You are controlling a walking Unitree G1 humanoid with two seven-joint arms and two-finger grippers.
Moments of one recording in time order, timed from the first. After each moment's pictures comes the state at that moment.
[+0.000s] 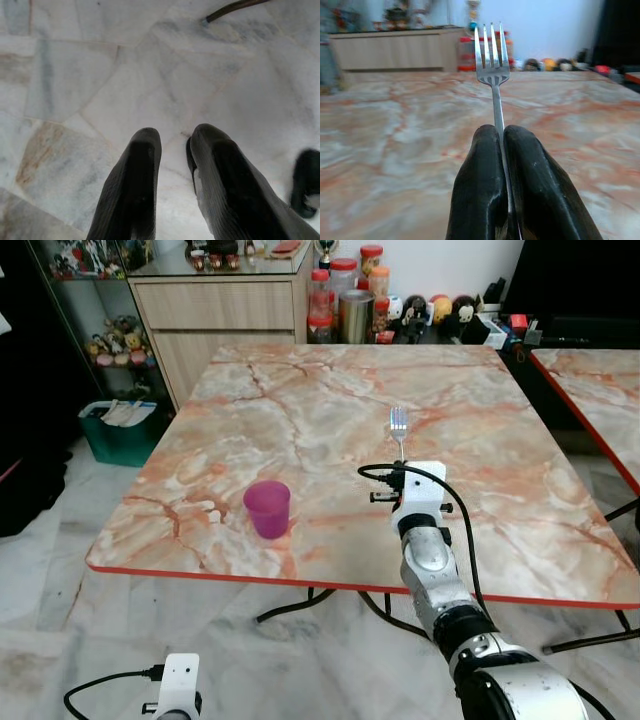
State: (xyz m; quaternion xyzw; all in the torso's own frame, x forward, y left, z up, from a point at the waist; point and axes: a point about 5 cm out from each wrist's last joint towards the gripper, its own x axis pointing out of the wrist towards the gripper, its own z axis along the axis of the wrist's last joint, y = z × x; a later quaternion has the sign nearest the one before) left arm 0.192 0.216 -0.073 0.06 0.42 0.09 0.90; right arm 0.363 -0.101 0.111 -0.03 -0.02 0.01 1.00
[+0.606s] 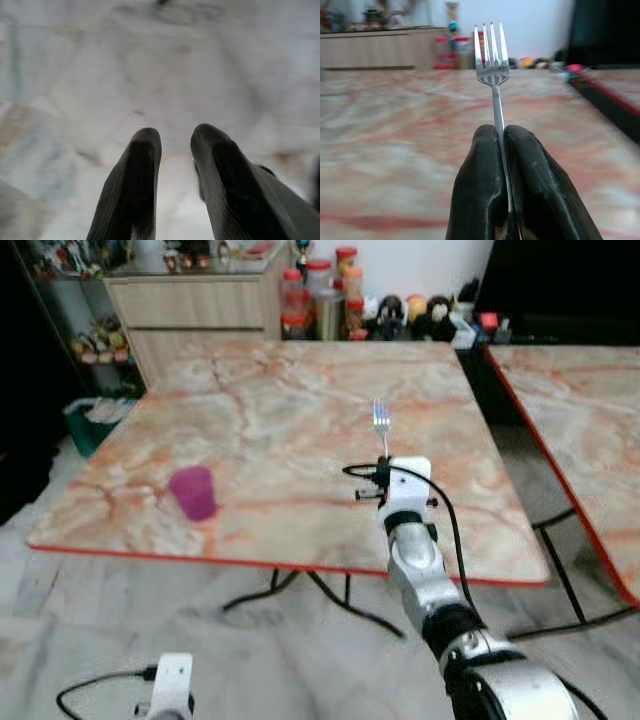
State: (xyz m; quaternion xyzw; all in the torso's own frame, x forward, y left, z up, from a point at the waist) left arm 0.189 0.201 -0.078 0.05 0.43 0.08 0.90; right arm 0.363 -0.115 0.110 -0.04 -0.03 0.00 1.00
